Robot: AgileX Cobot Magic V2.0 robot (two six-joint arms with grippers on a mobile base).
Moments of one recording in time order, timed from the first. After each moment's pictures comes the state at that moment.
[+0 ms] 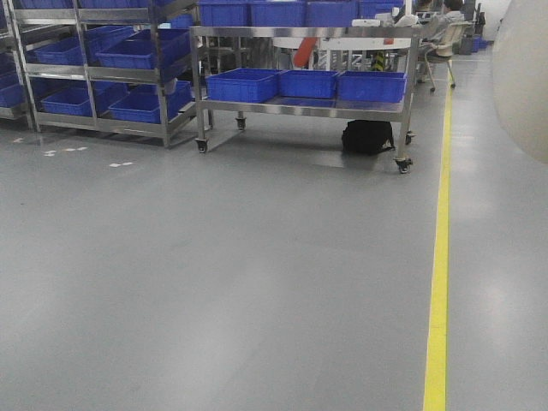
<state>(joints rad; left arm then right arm) -0.09 -0.01 0.01 0.00 0.16 0.04 0.14 0.64 -0.64 -0.05 0.54 0.07</state>
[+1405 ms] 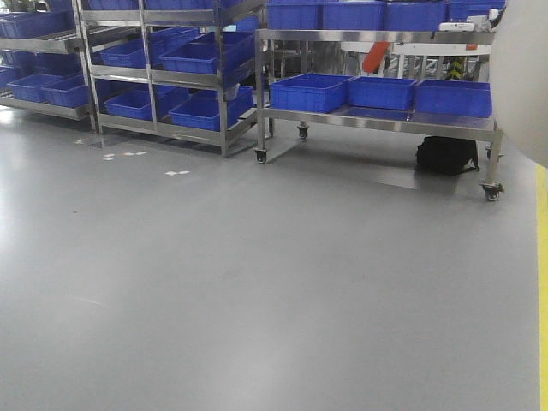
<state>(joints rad) -0.09 -0.01 0.01 0.00 0.16 0.04 0.14 0.64 -0.64 -0.05 0.54 0.07</state>
